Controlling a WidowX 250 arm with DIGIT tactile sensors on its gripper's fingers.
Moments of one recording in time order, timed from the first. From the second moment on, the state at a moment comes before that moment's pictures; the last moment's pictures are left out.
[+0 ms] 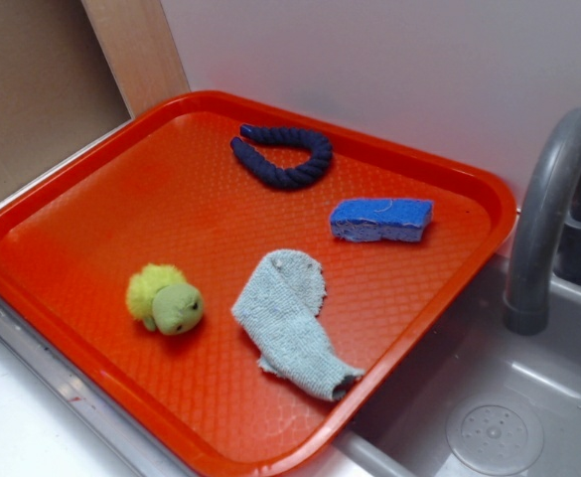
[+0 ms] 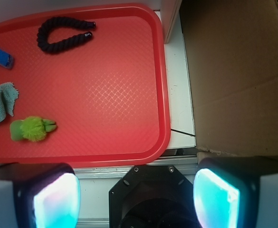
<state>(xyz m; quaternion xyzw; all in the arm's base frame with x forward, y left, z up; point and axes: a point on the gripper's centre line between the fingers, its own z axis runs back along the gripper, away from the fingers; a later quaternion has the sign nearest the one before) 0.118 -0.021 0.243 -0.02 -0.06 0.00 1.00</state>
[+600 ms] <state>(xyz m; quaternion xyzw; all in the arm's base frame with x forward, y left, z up) 0.131 -0.045 0.232 -0.02 -0.04 -0.05 1.00</state>
